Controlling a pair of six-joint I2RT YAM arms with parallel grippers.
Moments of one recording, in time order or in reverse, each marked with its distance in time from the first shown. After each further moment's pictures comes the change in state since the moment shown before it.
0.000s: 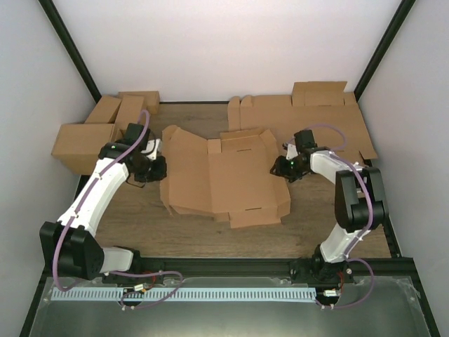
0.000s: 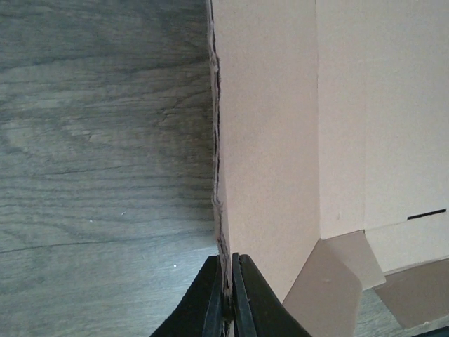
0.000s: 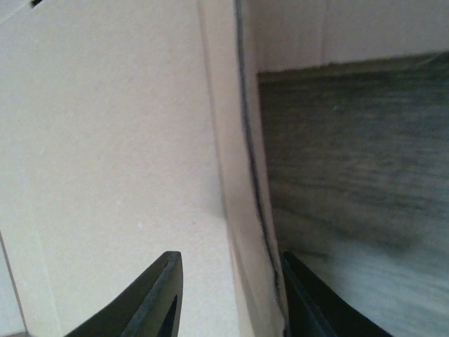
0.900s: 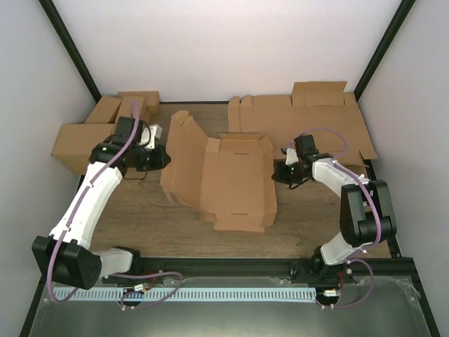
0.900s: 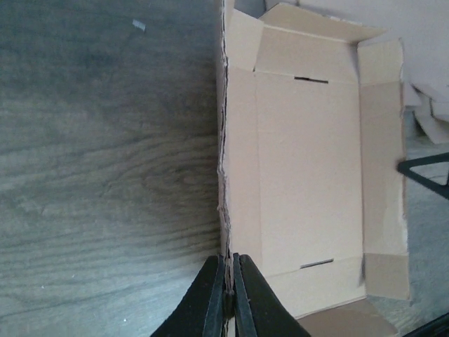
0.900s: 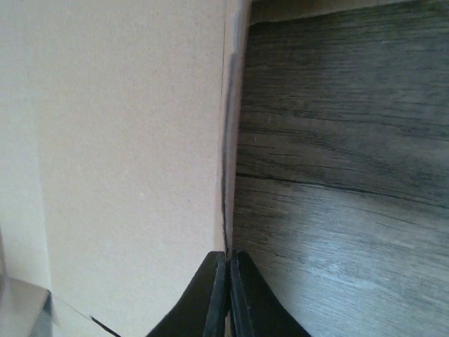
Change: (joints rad) left arm -0.002 -0.064 0.086 0.113 0.102 -0.029; right arm 0.037 -0.152 -0.110 -0.008 -0.030 -0.005
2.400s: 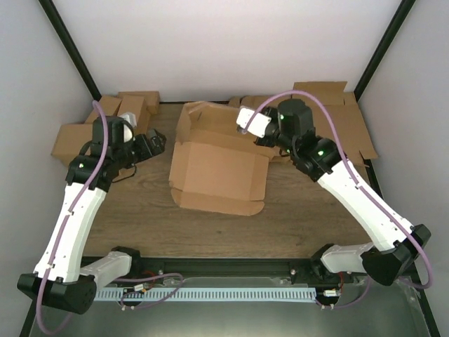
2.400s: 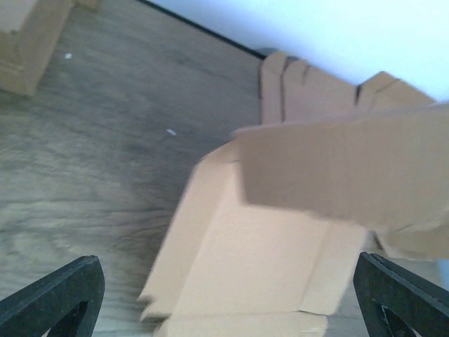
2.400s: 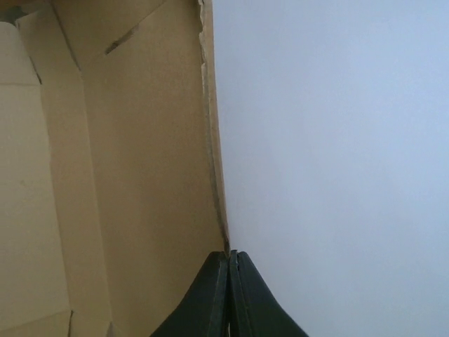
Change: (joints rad) left arm 0.010 -0.169 0.057 0.025 -0.217 -0.233; right arm 0.449 -0.280 0.545 -0.010 0.552 -1.202
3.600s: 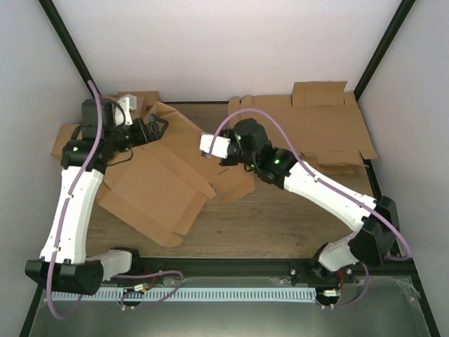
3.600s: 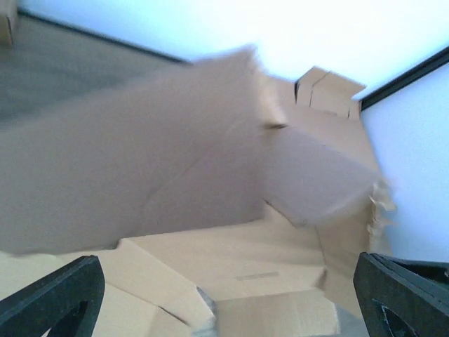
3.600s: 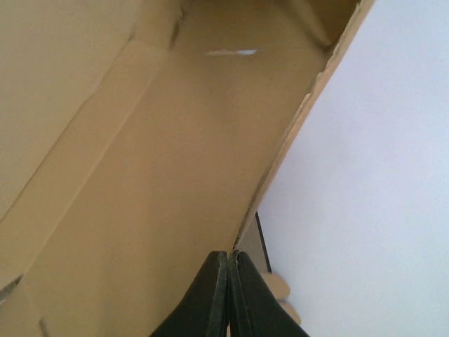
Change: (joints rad) left arm 0.110 0.123 0.127 0.039 0.312 0.134; right arm 0.228 0.164 -0.159 0.280 -0.082 0.011
